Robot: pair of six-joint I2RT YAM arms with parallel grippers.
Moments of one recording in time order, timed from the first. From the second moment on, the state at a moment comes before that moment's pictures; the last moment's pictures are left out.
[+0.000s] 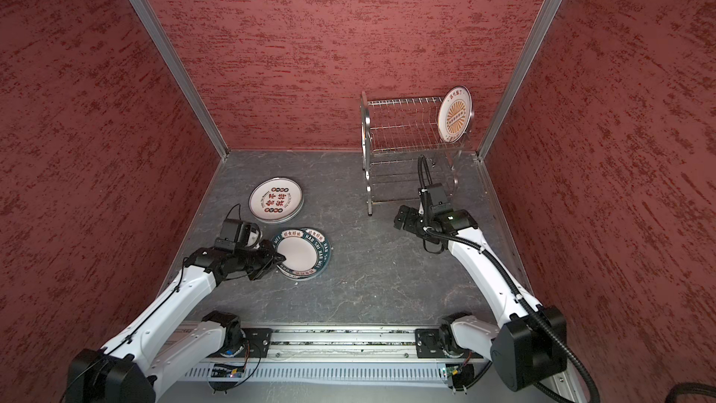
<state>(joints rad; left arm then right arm) -0.20 0.93 0.58 -0.70 0.42 -0.91 0.29 1.20 0.99 -0.77 -0.14 0.62</state>
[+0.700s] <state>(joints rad) -0.19 1.01 0.58 -0.74 0.37 -0.91 0.29 1.20 0.96 -0.74 -0.16 0.61</state>
